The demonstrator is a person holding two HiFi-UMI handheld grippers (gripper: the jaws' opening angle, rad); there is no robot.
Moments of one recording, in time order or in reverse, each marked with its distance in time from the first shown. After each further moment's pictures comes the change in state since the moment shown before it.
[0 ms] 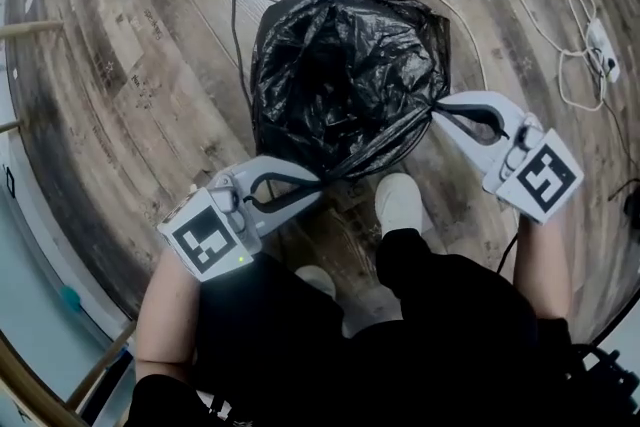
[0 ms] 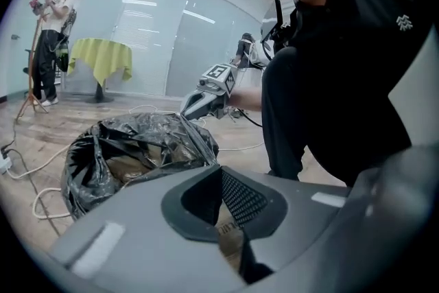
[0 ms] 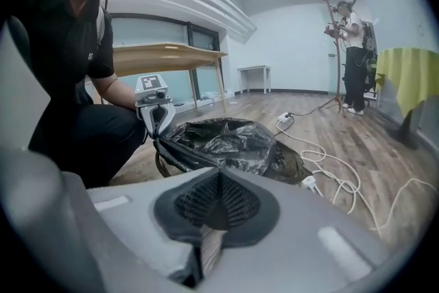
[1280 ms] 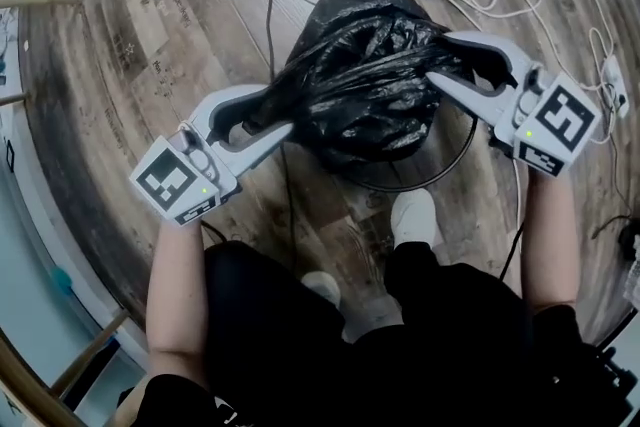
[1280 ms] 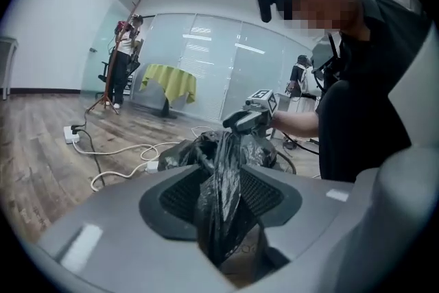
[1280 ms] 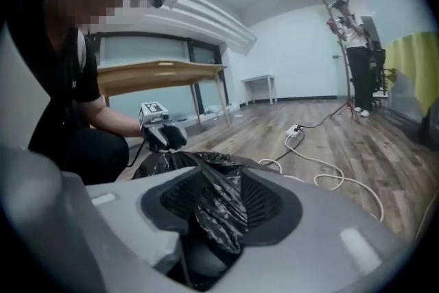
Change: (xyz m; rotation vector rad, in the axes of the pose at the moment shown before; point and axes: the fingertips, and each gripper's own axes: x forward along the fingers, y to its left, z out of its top) left arm -0.106 0.124 -0.028 -0.228 -0.249 0.442; right arm 0.072 -0.055 0.082 0.032 -0.108 0.080
